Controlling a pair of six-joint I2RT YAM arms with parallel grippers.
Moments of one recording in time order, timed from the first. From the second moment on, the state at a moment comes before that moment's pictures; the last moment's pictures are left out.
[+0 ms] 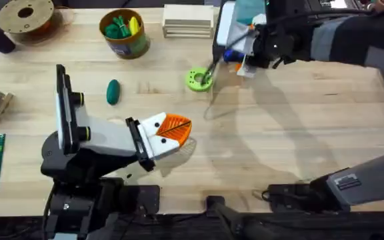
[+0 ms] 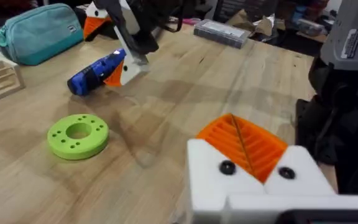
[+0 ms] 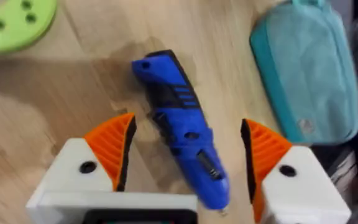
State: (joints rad) left arm -0.04 0.01 0.02 -0.12 1.10 -0.05; right arm 0.28 1.73 1.06 -0.19 0.05 -1.08
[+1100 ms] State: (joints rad) left arm -0.04 0.01 0.02 -0.12 1.10 -0.05; right arm 0.41 1.55 1.28 -0.69 -0.25 0.37
